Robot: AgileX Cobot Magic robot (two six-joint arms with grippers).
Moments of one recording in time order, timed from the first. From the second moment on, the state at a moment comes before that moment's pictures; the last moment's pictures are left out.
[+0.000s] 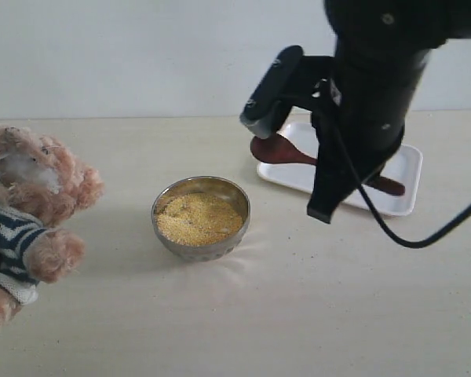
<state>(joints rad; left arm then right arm) 0.43 1.30 -0.61 -0.86 1.11 0.93 0.79 1.62 -1.32 -0.43 1.15 -0.15</state>
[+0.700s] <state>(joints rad) 0.43 1.30 -0.61 -0.86 1.11 0.93 1.00 2.05 -1.50 -0.89 1.21 -0.13</state>
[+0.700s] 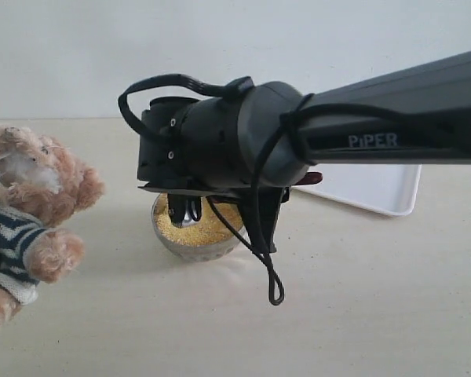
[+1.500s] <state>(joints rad) 0.43 1.30 -0.61 -0.86 1.09 0.93 1.03 2.12 -1.50 -0.80 1.22 -0.07</state>
